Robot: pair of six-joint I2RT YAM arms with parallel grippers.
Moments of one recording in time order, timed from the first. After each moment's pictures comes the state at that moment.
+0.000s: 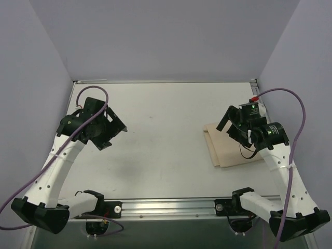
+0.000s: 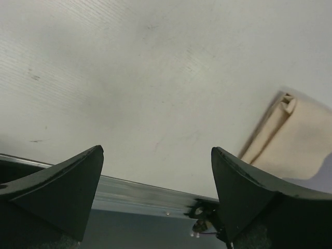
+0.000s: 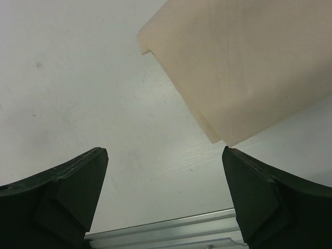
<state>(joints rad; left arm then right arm) -0.35 1.14 1.36 -1.20 -0.08 -1.06 0.24 1.01 1.22 -1.08 0.16 0.76</state>
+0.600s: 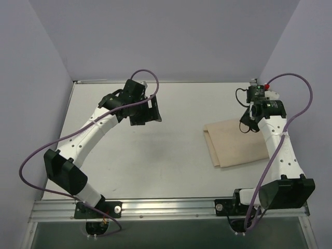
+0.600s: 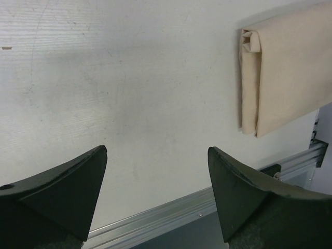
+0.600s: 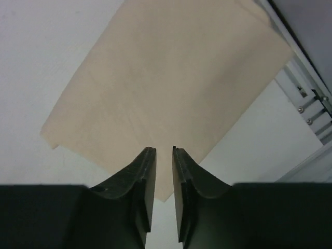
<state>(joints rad) -0.57 1.57 1.60 -0.91 0.08 -0.69 0.03 1.31 1.37 -1.11 0.35 0.59</state>
